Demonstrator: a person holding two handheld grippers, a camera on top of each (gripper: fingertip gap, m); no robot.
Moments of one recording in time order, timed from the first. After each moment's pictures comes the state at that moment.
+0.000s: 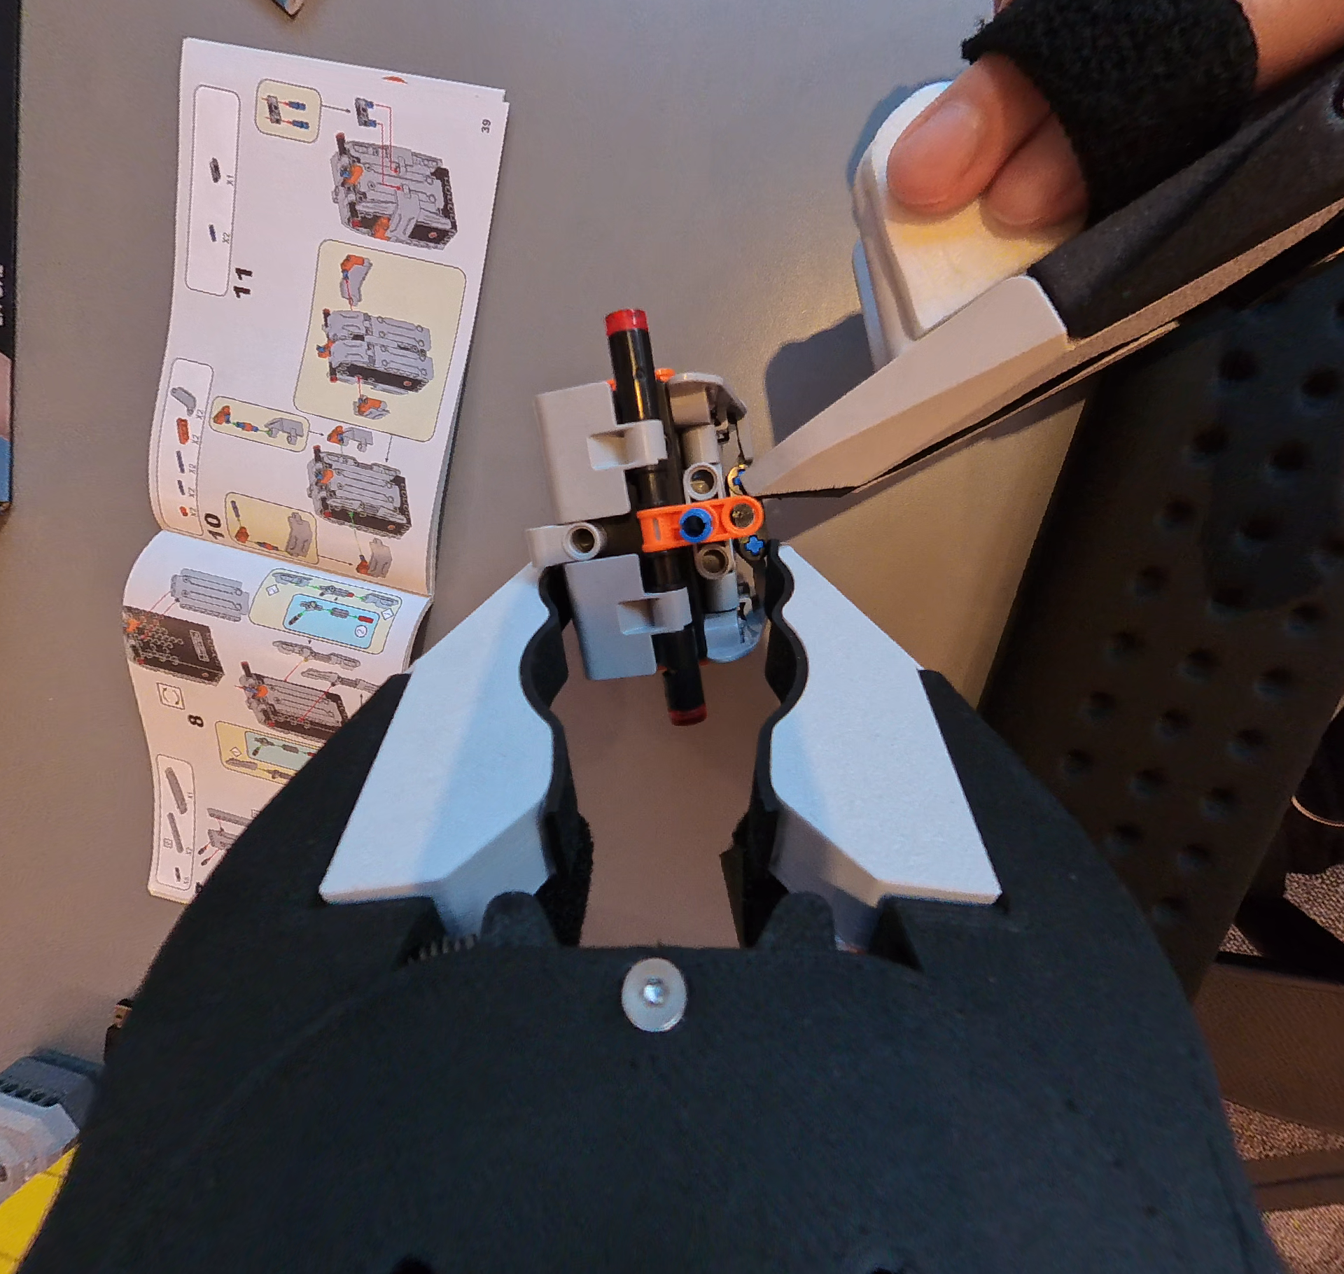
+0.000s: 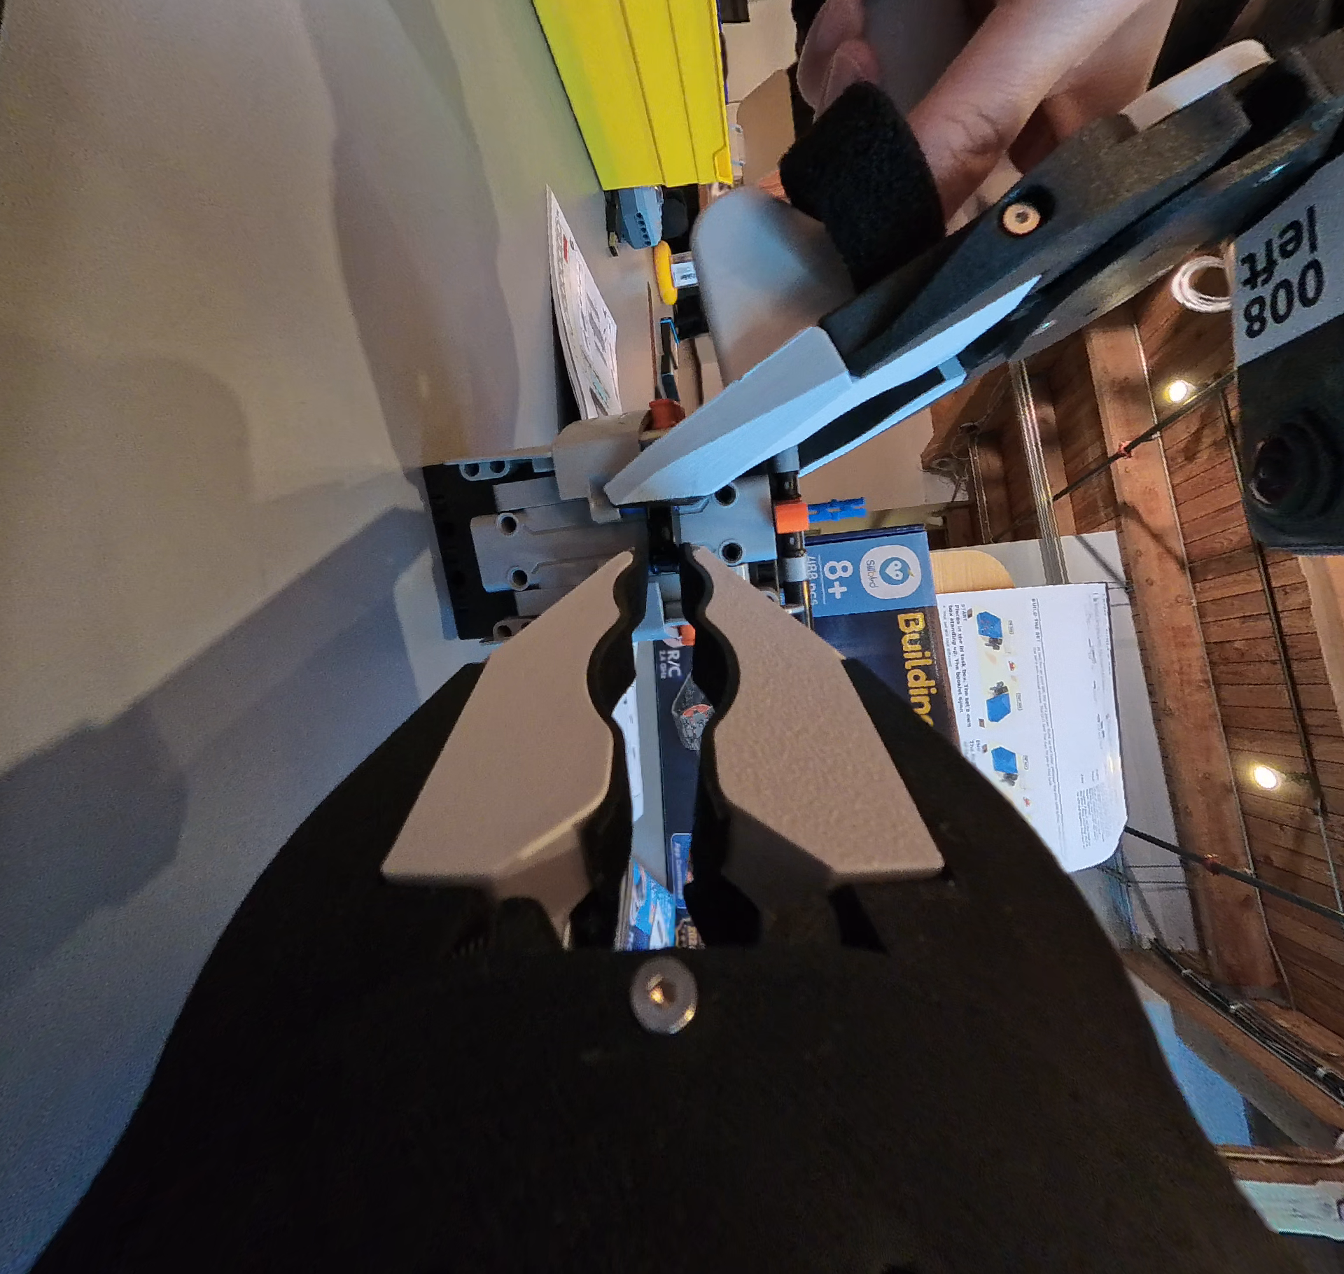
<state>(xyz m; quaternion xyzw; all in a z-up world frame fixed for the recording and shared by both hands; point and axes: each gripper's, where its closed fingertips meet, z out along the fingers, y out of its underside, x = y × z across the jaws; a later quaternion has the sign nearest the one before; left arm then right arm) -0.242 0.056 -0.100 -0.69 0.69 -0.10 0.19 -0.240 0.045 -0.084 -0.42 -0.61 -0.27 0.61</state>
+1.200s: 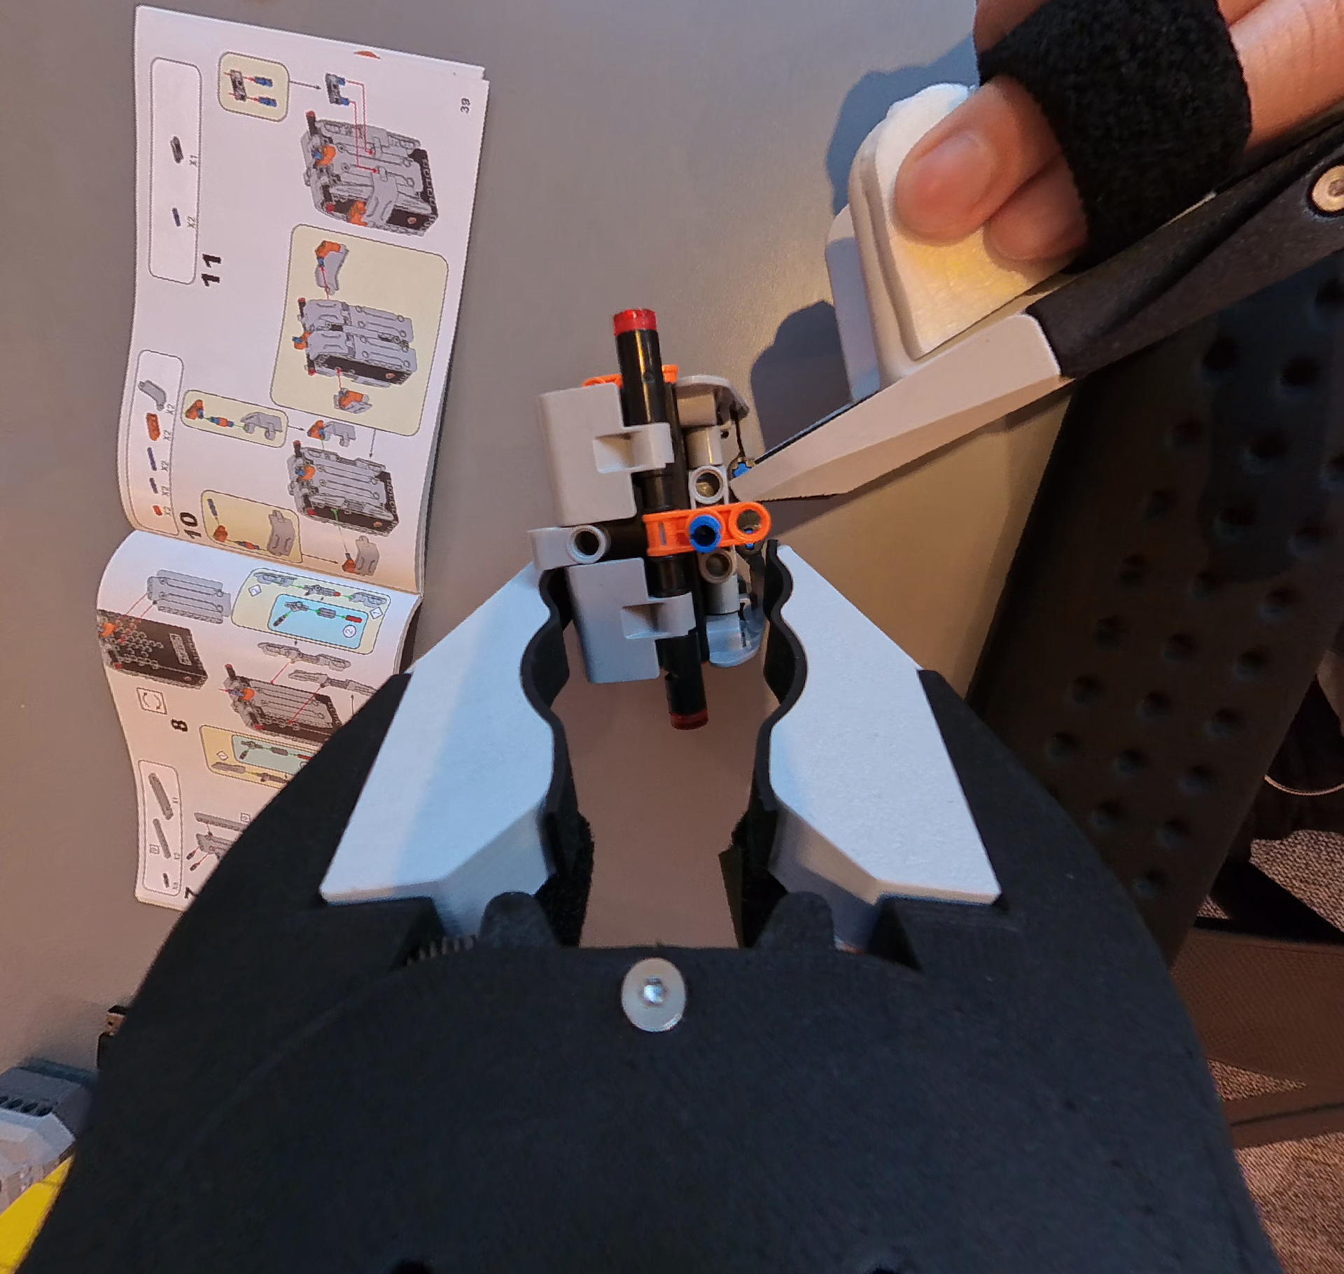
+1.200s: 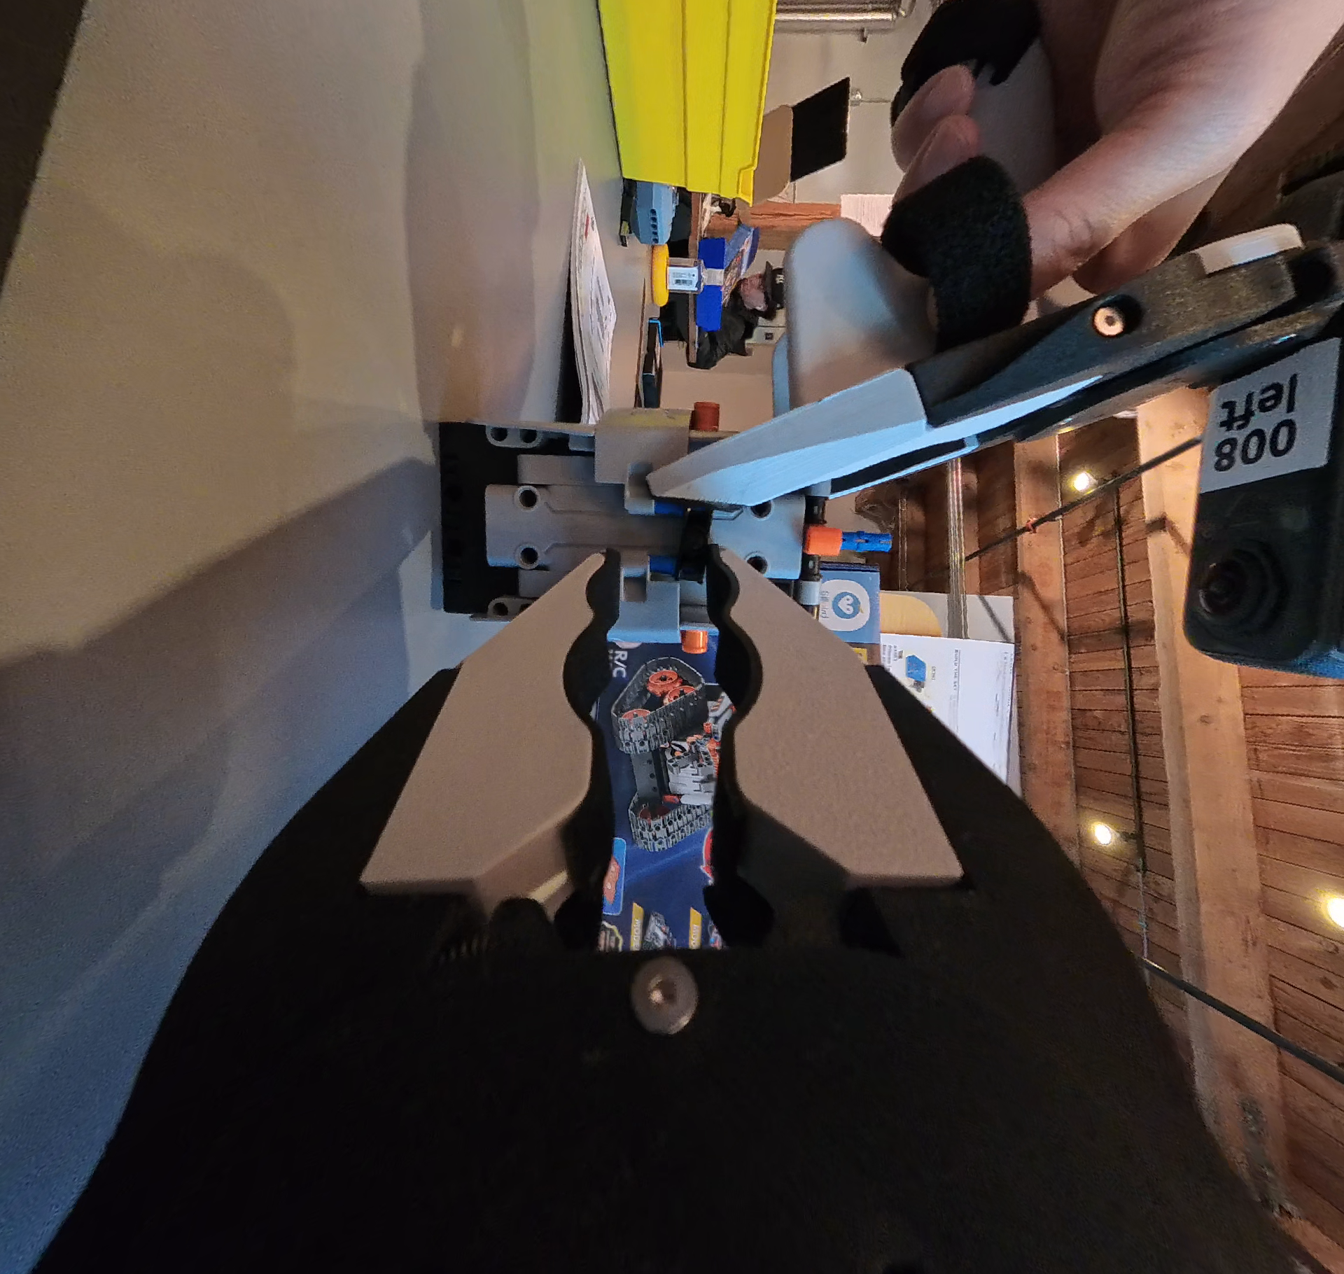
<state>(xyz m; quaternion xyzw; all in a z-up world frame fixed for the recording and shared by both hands) -0.242 0.056 -0.101 -0.69 0.70 -0.10 0.16 -0.239 0.045 -0.093 -0.35 -0.64 -0.34 0.59</state>
